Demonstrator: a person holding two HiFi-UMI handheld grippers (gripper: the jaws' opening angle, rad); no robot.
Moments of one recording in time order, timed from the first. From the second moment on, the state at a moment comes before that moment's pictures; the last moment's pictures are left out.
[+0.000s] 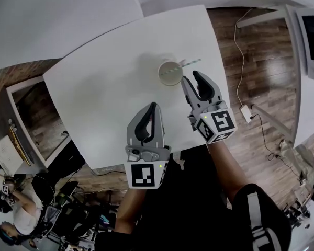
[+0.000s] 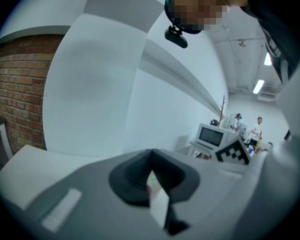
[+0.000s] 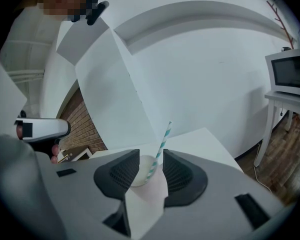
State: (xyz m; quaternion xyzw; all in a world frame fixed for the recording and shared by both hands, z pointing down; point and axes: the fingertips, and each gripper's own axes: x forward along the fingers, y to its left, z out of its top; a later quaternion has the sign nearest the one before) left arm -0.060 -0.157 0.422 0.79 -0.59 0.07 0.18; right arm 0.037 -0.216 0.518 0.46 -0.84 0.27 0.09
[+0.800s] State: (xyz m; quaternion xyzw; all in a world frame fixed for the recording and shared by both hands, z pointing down) left arm -0.072 -0.053 0.335 0.81 -0.57 0.01 0.10; right arm 0.039 -0.106 0.381 0.48 -0.85 0.22 -0.01
